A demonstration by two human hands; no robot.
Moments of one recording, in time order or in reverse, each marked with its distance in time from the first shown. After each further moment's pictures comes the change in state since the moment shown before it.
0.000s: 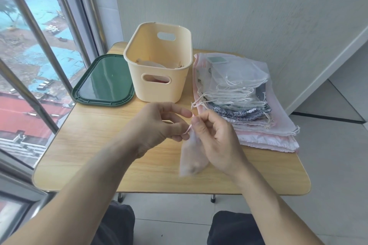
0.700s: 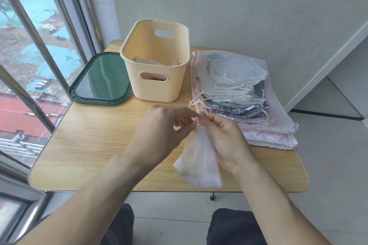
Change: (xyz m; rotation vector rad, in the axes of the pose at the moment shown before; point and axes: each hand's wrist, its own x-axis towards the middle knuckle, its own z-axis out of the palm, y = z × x) left_hand -0.002 -0.011 0.023 0.689 0.275 0.581; right_hand 0.004 -0.004 -0.004 0.549 0.104 0.473
